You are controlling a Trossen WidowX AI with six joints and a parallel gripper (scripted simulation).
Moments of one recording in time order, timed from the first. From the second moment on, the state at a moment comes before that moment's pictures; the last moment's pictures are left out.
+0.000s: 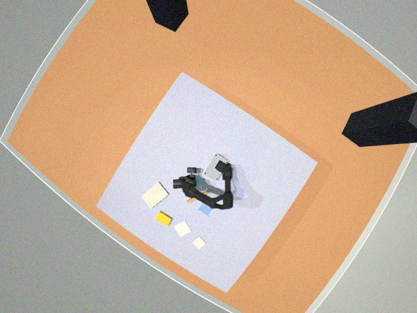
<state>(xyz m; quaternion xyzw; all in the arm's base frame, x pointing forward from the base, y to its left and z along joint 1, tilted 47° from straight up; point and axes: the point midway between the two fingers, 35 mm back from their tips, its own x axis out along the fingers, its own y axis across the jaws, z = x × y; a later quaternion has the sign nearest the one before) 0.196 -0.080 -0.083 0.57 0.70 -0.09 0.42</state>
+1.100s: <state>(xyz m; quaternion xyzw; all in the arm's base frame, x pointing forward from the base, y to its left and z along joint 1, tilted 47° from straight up) 0.196 -0.099 -0.064 0.58 0.70 -0.09 0.41</state>
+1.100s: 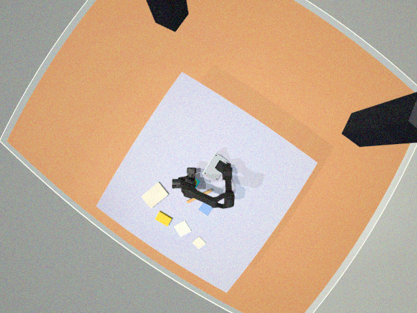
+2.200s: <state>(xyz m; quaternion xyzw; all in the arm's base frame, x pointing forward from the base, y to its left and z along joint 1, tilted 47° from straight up) 0.196 -0.128 -0.036 0.58 0.70 -0.09 0.41</state>
